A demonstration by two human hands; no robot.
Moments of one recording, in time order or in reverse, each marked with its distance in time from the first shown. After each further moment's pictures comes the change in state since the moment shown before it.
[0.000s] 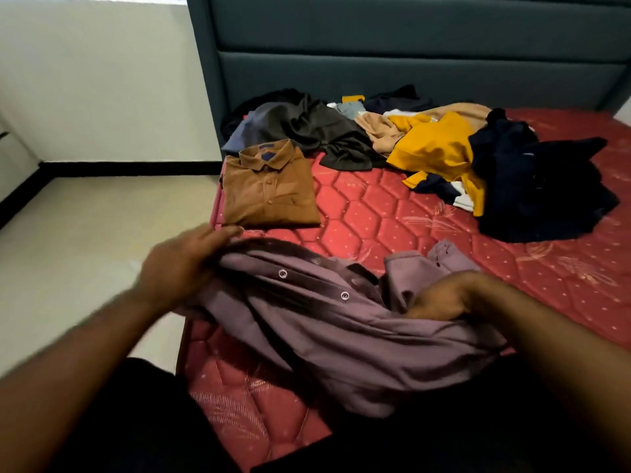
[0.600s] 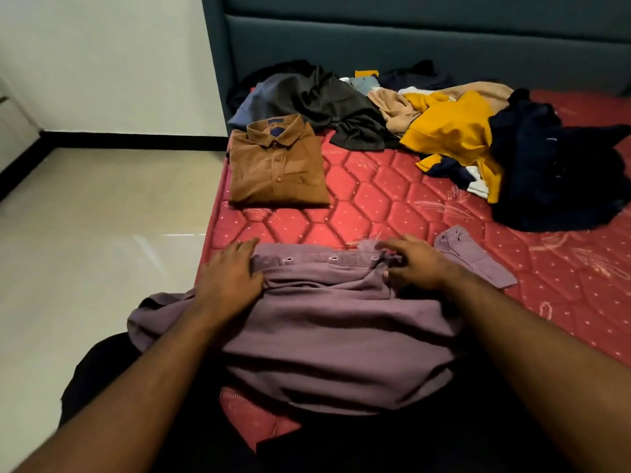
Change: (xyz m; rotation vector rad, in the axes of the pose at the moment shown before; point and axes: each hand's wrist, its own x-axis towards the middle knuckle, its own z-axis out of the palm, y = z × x) left_hand -0.017 0.044 0.062 -0.052 -0.298 -0.514; right_hand 0.068 0.000 -0.007 -0.030 0.788 -0.246
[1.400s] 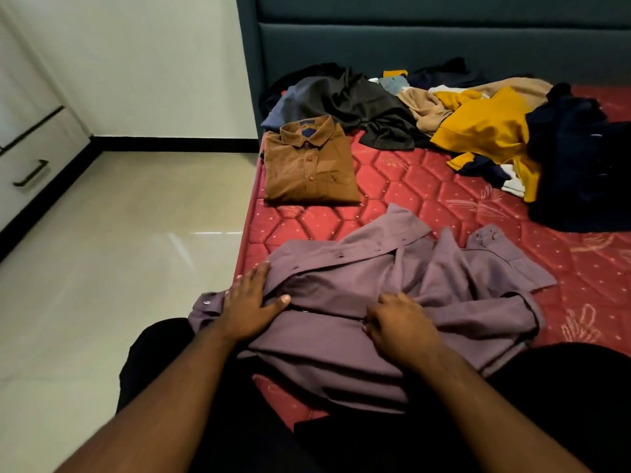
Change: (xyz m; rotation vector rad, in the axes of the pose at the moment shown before) left_hand -0.040 -0.062 0.040 -0.219 -0.204 -0.087; right_hand -0.084 -0.116 0.070 -0.284 0.103 -0.091
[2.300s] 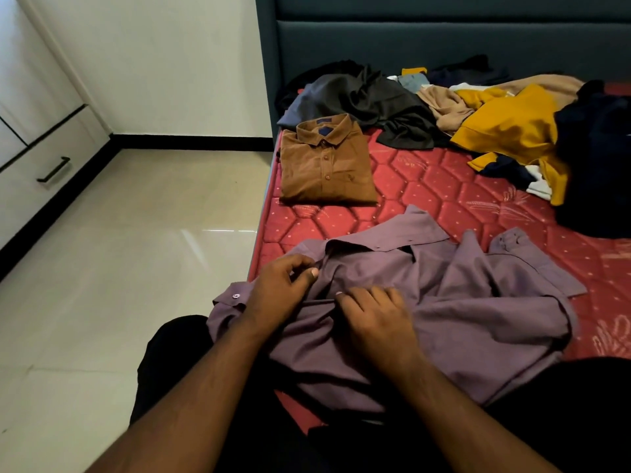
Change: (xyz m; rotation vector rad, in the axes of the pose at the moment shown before) left_hand -0.010 0.062 -0.030 -0.428 0.342 0.270; right_hand 0.014 -0.052 0.016 0.020 0.699 -0.336
